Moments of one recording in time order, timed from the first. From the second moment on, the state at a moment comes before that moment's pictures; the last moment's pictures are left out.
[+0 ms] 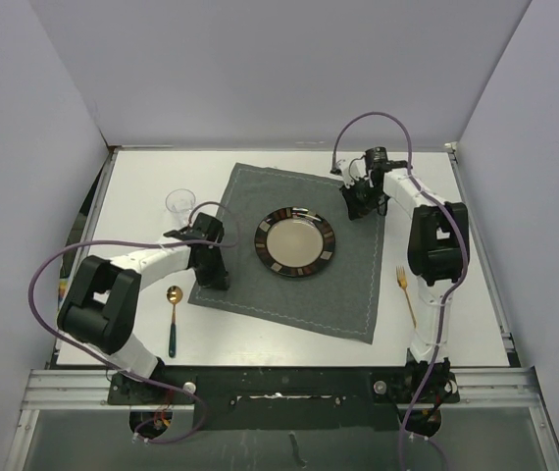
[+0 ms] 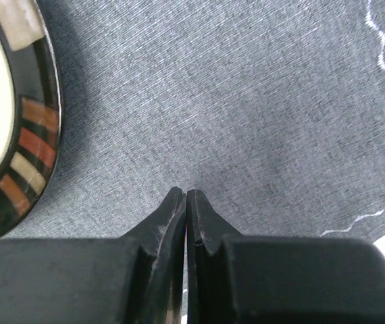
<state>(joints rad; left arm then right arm) -0.41 1.63 0.90 -0.53 0.04 -0.70 0.14 2.16 1.72 -0.75 -0.32 -0.57</state>
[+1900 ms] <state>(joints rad) -0.30 2.22 1.77 -0.64 0.10 -0.38 0.60 1.61 1.01 -1.11 -0.18 -0.85</state>
